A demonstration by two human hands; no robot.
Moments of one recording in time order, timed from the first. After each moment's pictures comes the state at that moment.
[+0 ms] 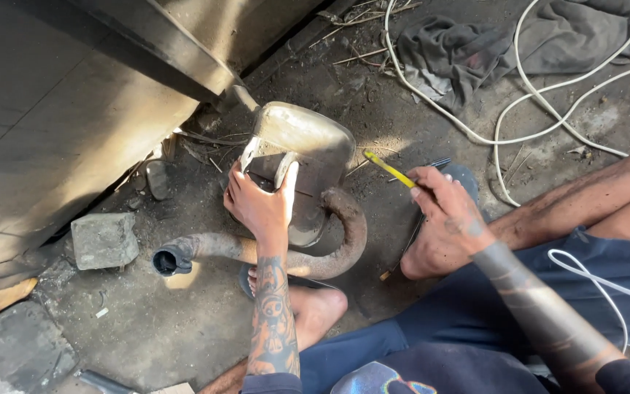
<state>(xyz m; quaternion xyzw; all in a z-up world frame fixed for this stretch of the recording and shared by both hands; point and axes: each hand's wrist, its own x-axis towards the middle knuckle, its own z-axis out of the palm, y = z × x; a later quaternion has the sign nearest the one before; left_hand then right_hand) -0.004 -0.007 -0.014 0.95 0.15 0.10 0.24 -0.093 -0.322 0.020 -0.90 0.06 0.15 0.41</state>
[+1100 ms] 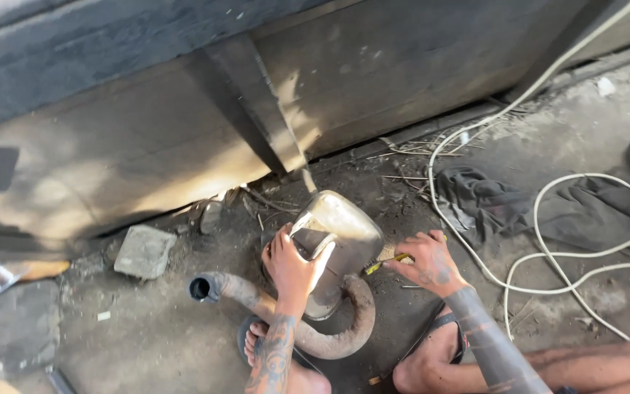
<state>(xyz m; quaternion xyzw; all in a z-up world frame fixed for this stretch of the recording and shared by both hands) -0.002 -0.016 0.007 0.95 0.16 0.12 0.22 0.035 -0.301 0.011 -0.94 -0.22 0.11 0.24</state>
